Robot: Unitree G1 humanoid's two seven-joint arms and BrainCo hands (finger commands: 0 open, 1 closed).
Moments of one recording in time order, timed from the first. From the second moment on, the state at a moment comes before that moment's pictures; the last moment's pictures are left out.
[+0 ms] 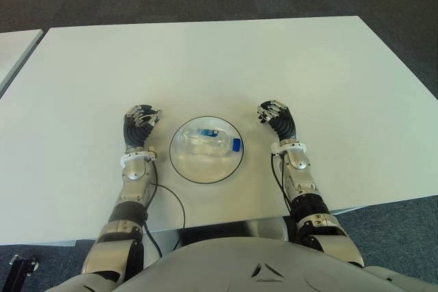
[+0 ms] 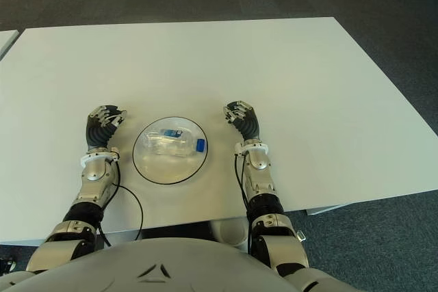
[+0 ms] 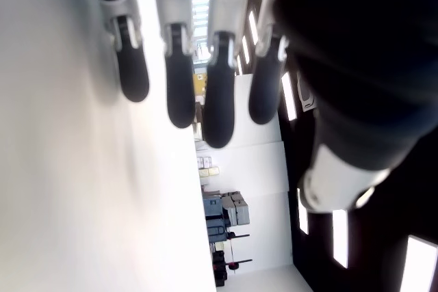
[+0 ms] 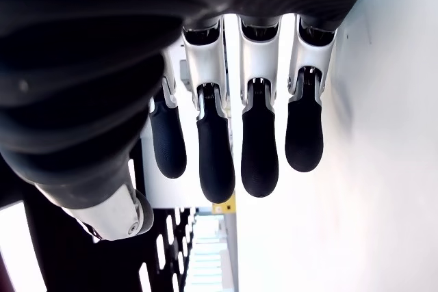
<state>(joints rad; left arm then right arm) -0.11 0.13 0.14 0.73 -0.01 -0.57 0.24 -0.20 0.00 -0.06 0.62 0.01 -0.37 0.03</state>
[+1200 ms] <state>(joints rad) -0.21 0.10 0.26 0.91 -0.18 -0.66 -0.04 -0.20 0.00 -0.05 0.61 0.00 -0.37 0.03</state>
